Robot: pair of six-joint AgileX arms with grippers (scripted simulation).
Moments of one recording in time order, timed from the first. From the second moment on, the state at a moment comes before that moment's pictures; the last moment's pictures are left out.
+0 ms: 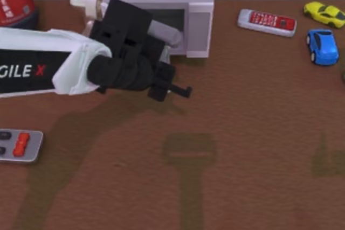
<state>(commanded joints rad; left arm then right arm) -0.53 1.86 1.12 -0.11 0.05 0.02 0.00 0.00 0.00 0.00 0.00 0.00</state>
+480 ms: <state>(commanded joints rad) -0.53 1.86 1.11 -0.11 0.06 0.03 0.00 0.00 0.00 0.00 0.00 0.00</state>
